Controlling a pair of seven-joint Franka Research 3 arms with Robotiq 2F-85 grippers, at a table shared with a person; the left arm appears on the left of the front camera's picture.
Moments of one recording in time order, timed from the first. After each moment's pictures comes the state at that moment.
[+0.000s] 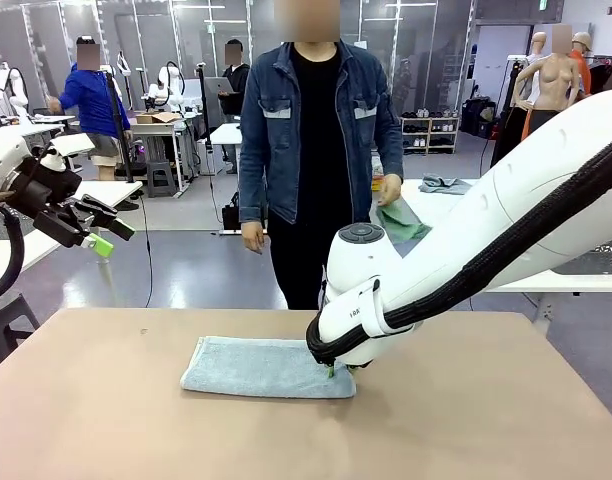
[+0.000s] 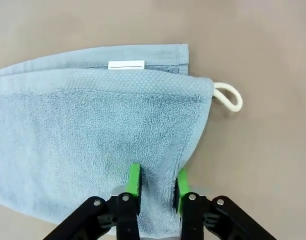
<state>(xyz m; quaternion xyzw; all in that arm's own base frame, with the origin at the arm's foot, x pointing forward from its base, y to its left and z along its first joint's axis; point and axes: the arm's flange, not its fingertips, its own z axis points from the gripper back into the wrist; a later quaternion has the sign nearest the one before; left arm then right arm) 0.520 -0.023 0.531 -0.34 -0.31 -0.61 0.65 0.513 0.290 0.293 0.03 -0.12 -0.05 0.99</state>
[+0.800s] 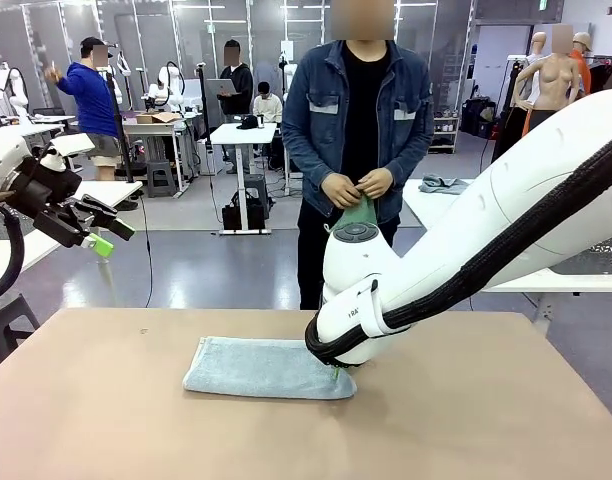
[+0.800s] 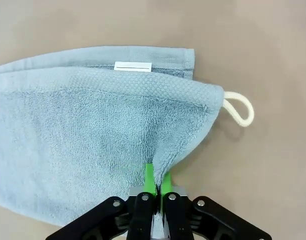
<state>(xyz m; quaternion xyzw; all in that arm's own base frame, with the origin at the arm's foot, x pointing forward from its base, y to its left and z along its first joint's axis) 0.520 -0.023 0.531 -0.34 -0.31 -0.61 0.65 0.514 0.293 0.293 0.02 -0.11 -0.04 0.99</state>
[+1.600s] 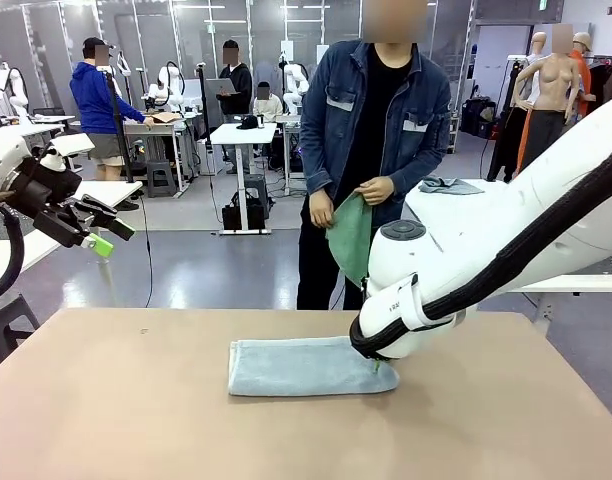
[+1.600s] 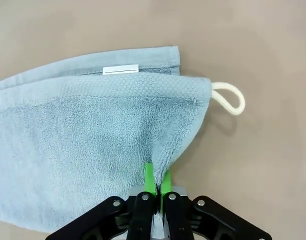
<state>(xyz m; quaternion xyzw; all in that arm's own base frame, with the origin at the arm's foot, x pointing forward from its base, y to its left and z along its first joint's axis) 0.520 -0.023 0.531 -0.34 -0.31 -0.61 0.65 0.531 0.213 0.293 0.00 -0.13 -0.03 0.99</state>
